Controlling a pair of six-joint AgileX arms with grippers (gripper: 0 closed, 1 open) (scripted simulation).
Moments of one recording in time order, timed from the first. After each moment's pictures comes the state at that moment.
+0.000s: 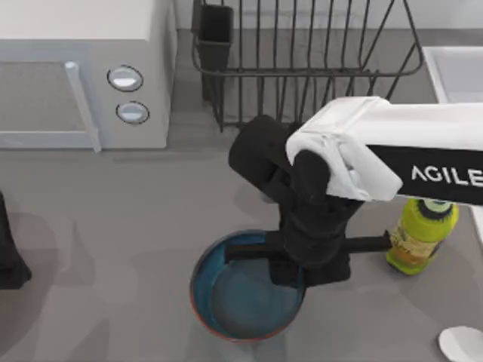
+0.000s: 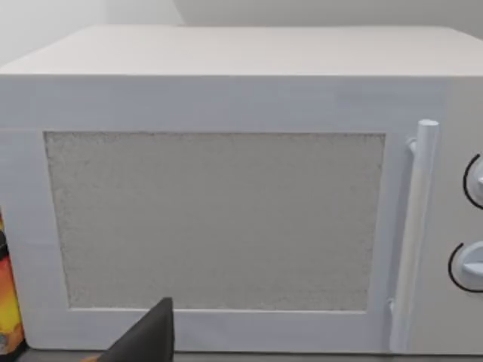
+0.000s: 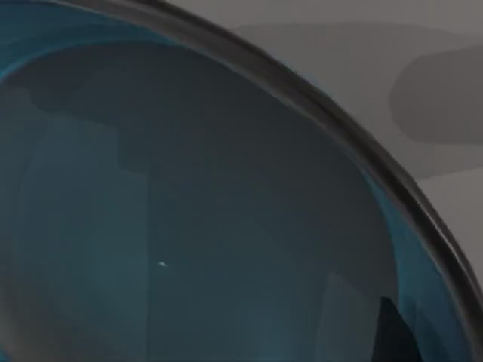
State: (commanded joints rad) left arm 0.00 0.00 0.00 0.00 0.00 0.00; right arm 0.82 1.95 1.34 -0.92 0.00 0.75
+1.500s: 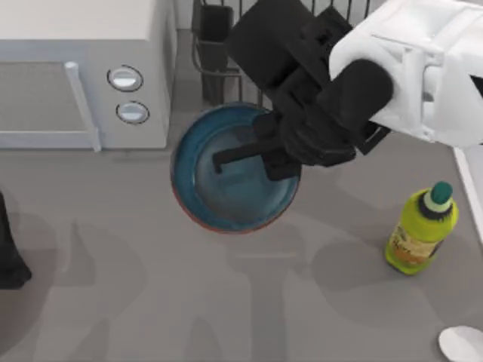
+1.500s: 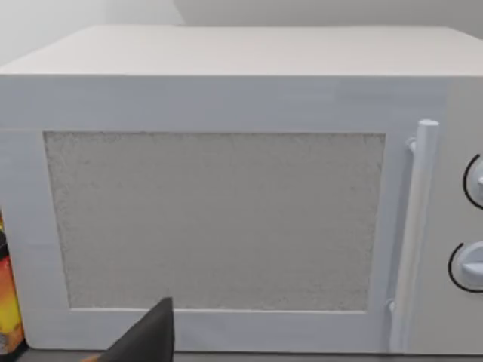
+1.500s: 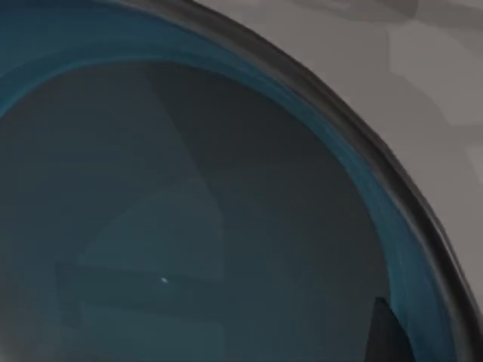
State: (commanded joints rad) left arm 0.00 0.00 0.00 0.00 0.00 0.00; right arm 0.84 1.76 1.53 -0.89 0.33 0.48
